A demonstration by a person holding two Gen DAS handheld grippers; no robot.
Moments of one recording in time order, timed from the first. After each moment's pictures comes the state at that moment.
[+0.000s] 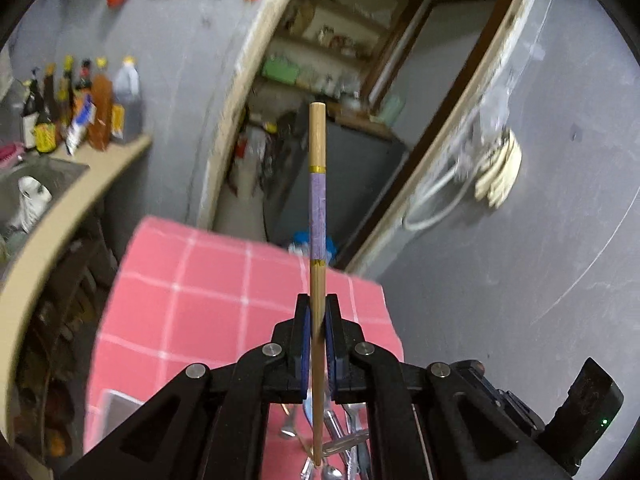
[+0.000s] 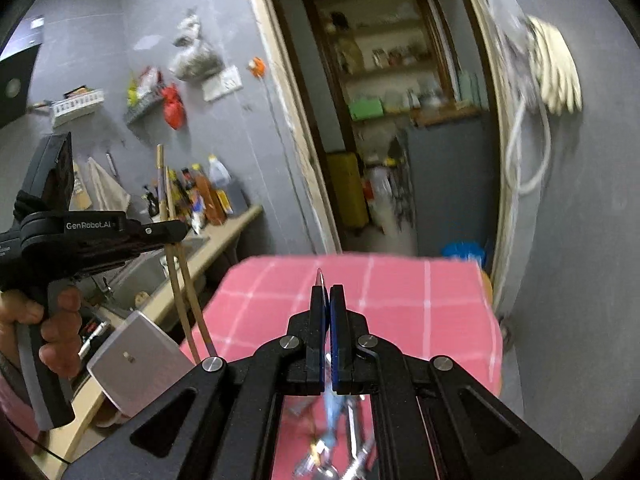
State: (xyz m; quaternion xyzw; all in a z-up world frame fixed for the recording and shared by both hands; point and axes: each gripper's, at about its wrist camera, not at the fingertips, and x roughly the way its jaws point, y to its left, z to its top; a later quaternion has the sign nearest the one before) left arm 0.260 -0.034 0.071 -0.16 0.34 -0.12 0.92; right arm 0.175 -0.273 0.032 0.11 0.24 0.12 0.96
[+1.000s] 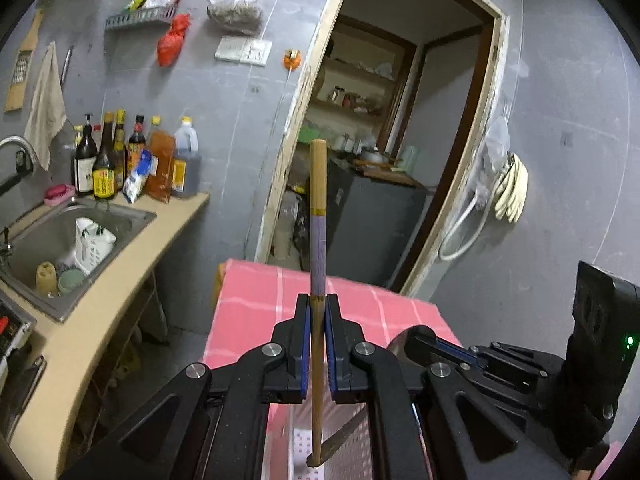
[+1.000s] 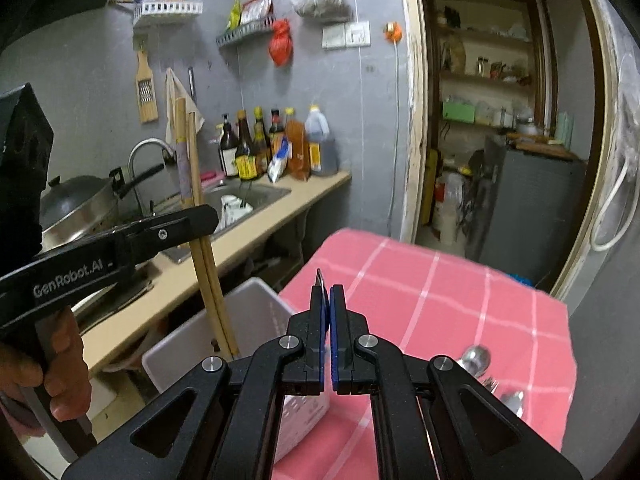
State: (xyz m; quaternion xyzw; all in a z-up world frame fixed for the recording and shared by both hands) left arm 0.158 0.075 0.026 -0.12 0.24 -0.08 0.96; right arm 0.166 -0.094 0.037 -0.02 0.27 0.22 0.94
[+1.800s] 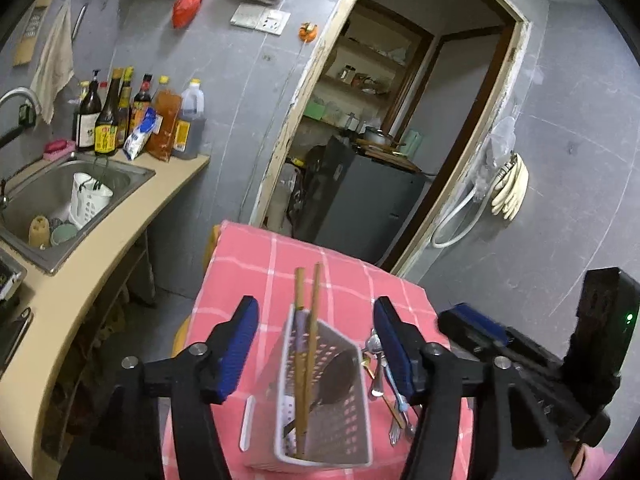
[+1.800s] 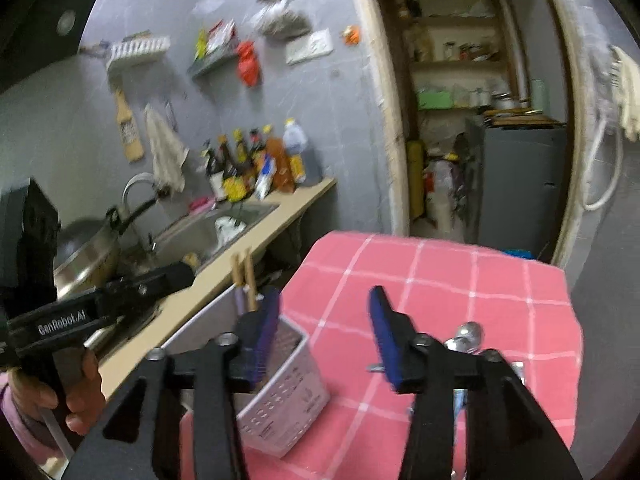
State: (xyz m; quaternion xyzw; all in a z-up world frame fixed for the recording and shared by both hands) left arm 0.149 0.076 0.019 -0.16 0.27 -0.09 0.94; right arm 0.150 -0.145 0.033 0.07 0.25 0.19 0.95
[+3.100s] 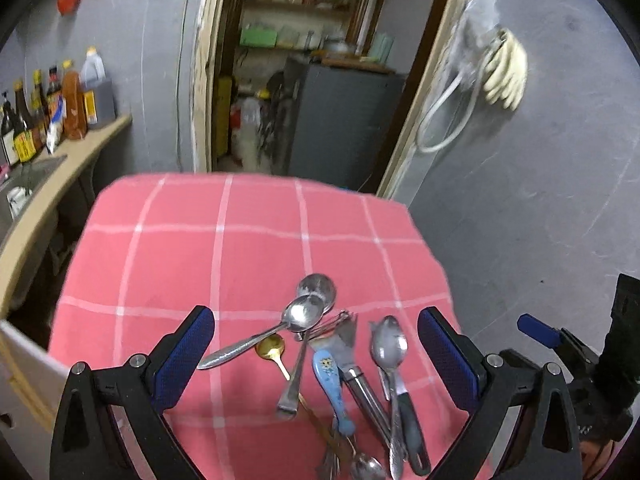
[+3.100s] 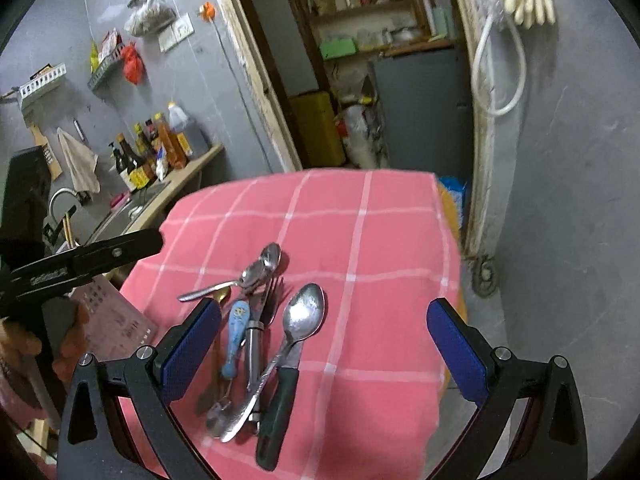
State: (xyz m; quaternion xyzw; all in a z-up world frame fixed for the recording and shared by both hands) left arm 0.256 -0.113 -0.053 -0.05 0.40 -0.12 0.91; right arm 0.187 -0.342 -0.088 0.13 0.35 0.11 0.92
